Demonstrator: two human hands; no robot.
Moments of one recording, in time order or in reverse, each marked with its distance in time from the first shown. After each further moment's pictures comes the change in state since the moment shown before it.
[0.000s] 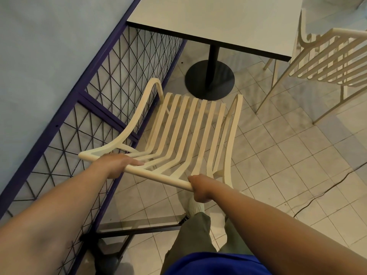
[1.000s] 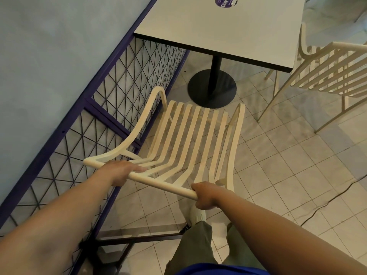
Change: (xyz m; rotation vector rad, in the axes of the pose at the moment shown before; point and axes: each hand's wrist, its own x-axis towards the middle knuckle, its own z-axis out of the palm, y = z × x) left_hand -0.012 0.001 -0.002 -0.043 0.020 -0.008; right_hand 0.003 0.005 -0.003 0.023 -0.020 -0.017
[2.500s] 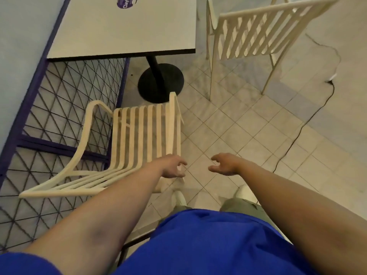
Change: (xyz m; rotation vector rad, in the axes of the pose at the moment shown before) left_hand 0.011 0.388 -0.091 -0.179 -0.135 0.333; right_hand -0.171 0.261 -0.003 0.263 0.203 0.241
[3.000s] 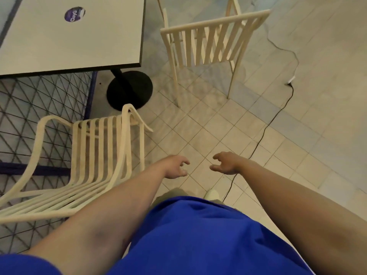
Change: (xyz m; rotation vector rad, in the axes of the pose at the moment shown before) left_hand 0.085 0.215 0.000 -0.081 0.002 0.049; right_hand -0.074 0.205 -0.075 0.039 0.032 0.089
